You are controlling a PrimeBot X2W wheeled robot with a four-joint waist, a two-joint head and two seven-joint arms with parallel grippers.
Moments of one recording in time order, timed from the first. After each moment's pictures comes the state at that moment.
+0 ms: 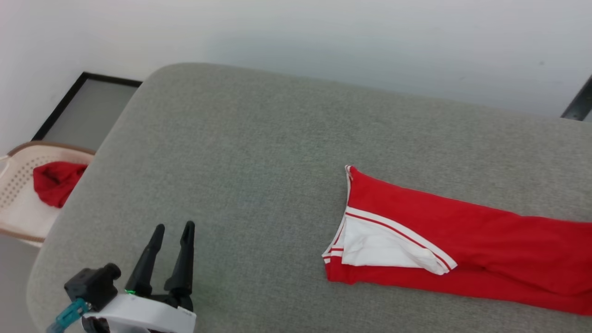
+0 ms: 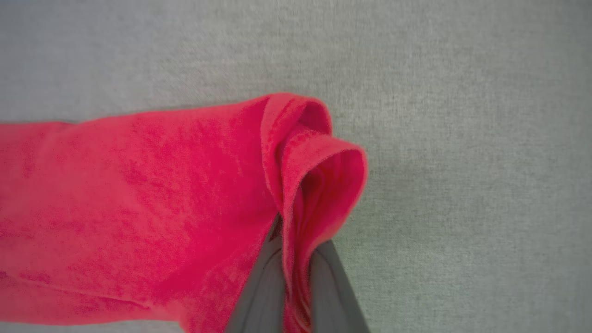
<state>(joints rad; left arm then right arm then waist) -0.07 0.25 -0.14 0.16 -0.66 -0.13 -0.26 -0.36 -0.66 -0.10 0.59 0.62 0.13 0.78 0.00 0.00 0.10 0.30</state>
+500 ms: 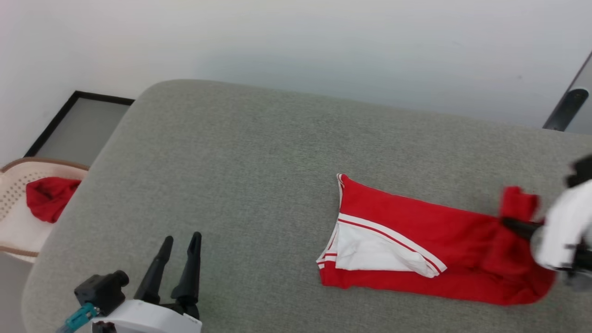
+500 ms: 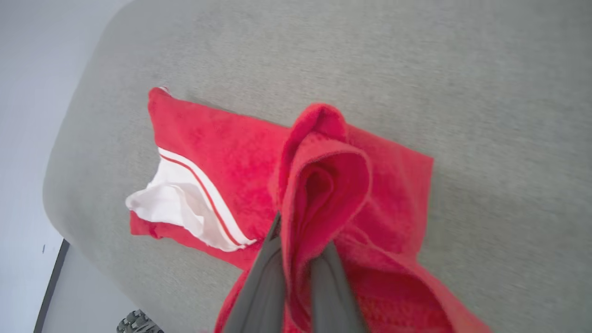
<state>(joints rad) -0.06 0.26 -0.18 0.21 -0.72 -0.13 -0.26 -0.36 -0.43 -0.01 0.20 0.80 0.13 0.94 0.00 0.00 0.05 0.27</state>
